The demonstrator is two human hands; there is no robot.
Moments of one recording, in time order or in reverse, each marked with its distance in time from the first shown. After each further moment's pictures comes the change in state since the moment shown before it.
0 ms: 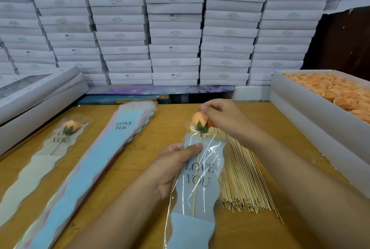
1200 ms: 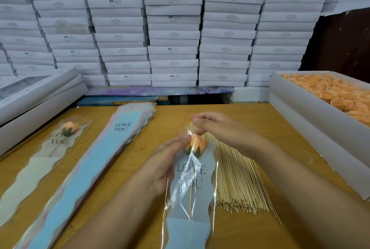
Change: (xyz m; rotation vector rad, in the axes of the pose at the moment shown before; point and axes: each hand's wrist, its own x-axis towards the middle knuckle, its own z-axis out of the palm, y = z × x) left_hand 0.012 0.001 -0.009 -0.174 0.085 0.009; right_hand -0.019 0.002 -0.003 -0.063 -0.274 0.105
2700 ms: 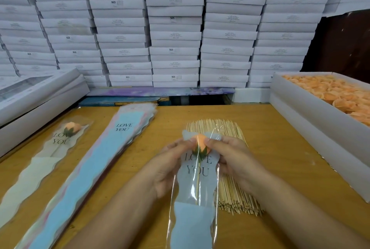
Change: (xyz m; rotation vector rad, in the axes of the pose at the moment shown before) left_hand -0.008 0.003 0.002 0.133 -0.035 -0.057; right_hand -0.031 0.034 0.033 0.560 0.196 0.208
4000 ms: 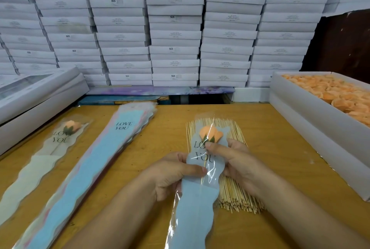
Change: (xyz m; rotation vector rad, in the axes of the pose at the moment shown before) left_hand -0.002 -0.007 -0.003 0.342 -0.134 -0.115; right_hand 0.005 0.014 -0.012 0.130 -0.091 -0.004
